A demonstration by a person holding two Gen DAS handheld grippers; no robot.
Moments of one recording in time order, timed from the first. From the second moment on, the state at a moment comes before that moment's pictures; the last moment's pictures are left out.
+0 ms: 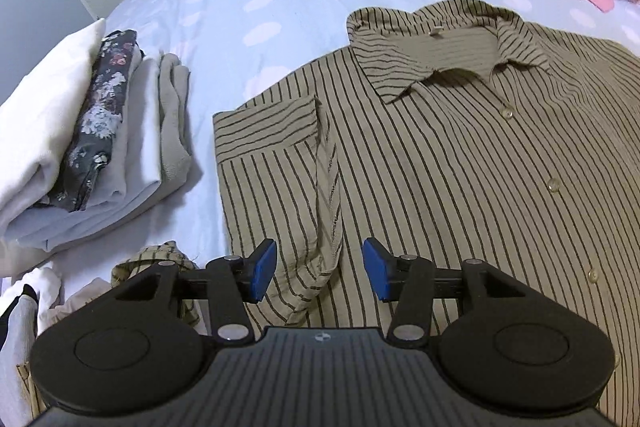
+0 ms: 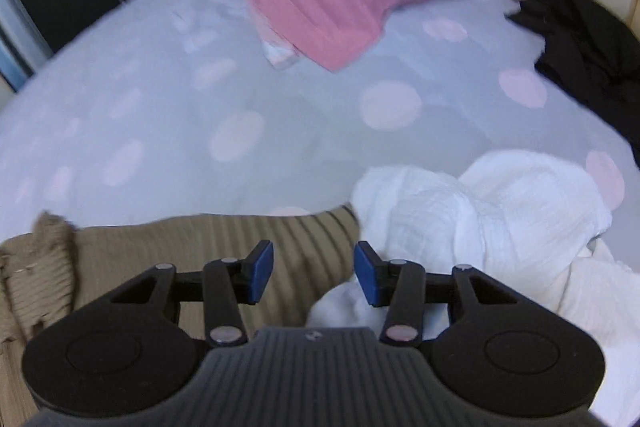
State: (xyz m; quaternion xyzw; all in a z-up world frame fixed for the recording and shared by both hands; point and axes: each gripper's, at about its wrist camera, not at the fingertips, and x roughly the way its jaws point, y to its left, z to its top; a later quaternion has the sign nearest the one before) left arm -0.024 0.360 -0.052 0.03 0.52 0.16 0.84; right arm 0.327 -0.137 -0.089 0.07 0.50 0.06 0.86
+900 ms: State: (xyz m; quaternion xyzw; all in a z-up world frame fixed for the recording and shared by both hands) left arm -0.045 0.345 -0.022 0.05 0.48 0.14 0.86; right arm 0.228 0.043 -0.057 -0.06 0.44 0.24 0.86
